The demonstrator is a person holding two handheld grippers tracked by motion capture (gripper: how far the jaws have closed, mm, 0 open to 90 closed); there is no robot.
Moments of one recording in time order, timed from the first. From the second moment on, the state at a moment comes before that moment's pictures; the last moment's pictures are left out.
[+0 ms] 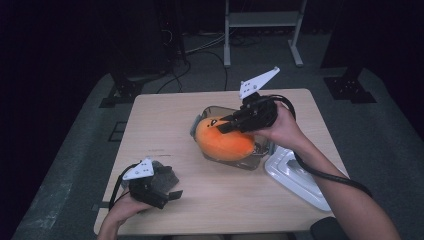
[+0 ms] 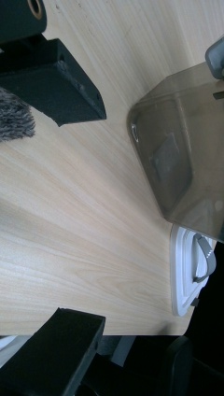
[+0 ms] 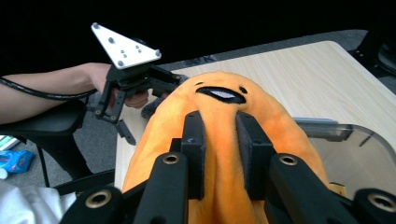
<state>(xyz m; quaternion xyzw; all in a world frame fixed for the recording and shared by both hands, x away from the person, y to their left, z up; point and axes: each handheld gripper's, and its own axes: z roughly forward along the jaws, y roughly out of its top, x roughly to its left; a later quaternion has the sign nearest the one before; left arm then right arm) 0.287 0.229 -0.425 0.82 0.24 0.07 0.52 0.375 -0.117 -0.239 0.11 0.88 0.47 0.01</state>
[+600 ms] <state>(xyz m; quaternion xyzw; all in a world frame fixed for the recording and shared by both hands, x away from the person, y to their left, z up) 0.287 0.227 -0.425 0.82 0.23 0.06 0.52 0.401 -0.120 -0.232 0.14 0.87 0.47 0.02</state>
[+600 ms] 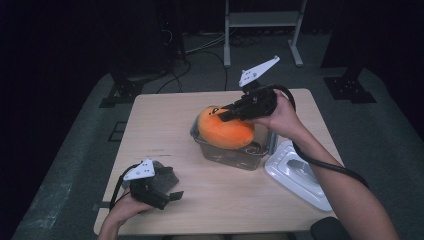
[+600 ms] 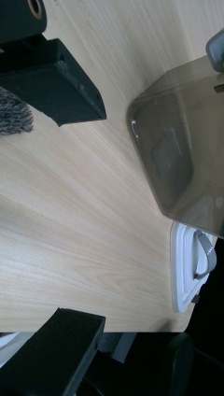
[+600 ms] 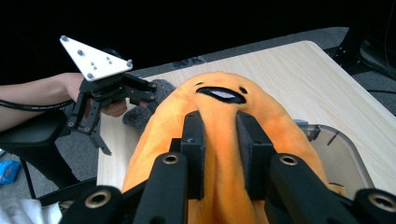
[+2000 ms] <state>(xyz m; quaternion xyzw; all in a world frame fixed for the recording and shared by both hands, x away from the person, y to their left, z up) 0.286 0.227 -0.426 0.82 0.23 0.06 0.52 0.457 -0.121 -0.261 0.19 0.88 0.45 0.02</state>
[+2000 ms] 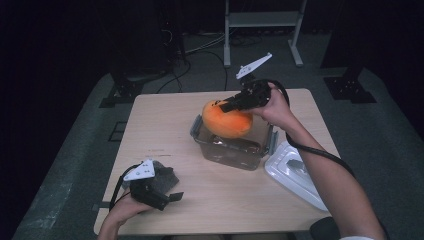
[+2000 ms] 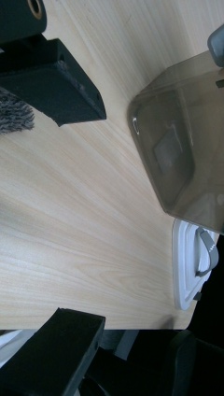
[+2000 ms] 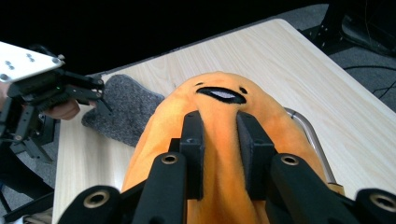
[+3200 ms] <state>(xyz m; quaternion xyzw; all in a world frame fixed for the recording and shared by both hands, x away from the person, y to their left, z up) 0.286 0.225 -0.427 0.82 0.23 0.06 0.52 0.477 -0.123 -0.323 0.22 0.88 0.42 -0.01</state>
